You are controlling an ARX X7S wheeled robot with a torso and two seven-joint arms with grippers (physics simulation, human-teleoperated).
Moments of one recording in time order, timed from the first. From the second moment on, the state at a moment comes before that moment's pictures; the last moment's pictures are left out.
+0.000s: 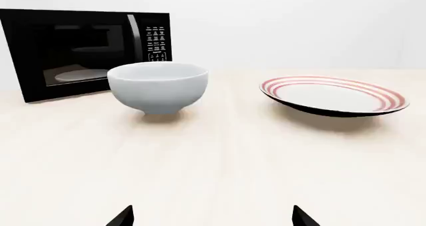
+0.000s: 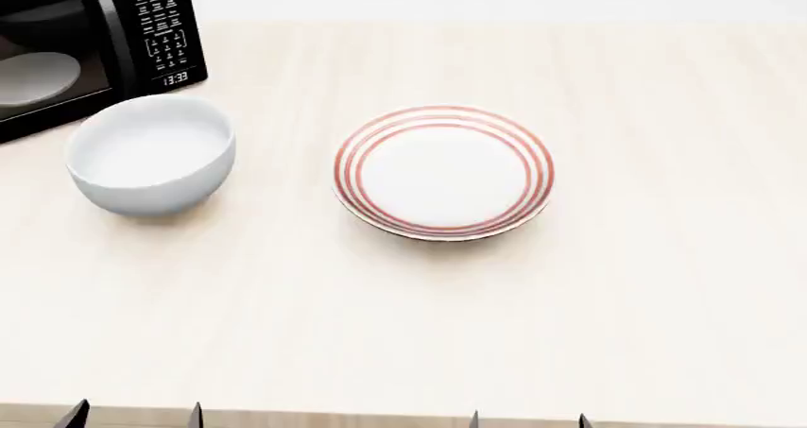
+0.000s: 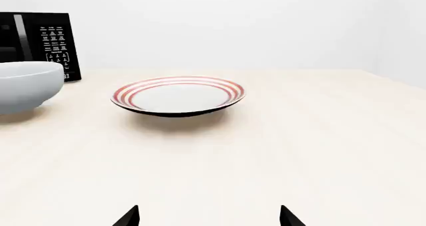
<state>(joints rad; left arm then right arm) 0.00 0.00 0.00 0.00 0.00 0.00 0.00 0.00 0.00 0.00 0.00 0.00 0.00 0.00</state>
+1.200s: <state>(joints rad) 0.01 -0.14 -0.02 0.51 -0.17 -0.29 -0.11 0.10 0.13 -0.02 -0.62 0.13 0.47 0.11</state>
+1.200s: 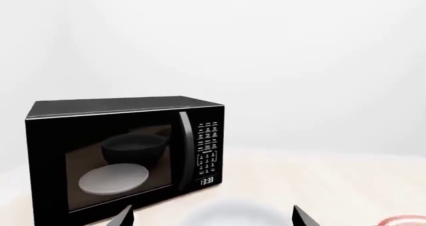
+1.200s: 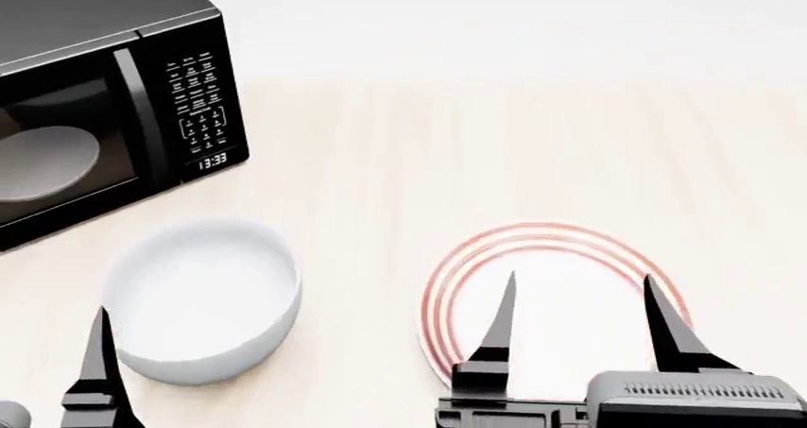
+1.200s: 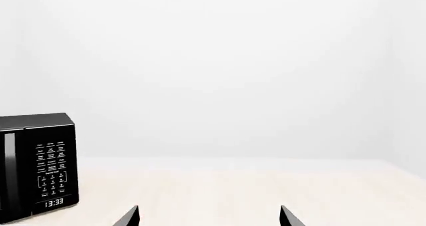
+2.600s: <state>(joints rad) 0.12 -0.18 -0.15 0.47 -0.20 -0.20 -0.25 0.44 0.09 -0.16 -0.71 0.19 1.19 0.19</state>
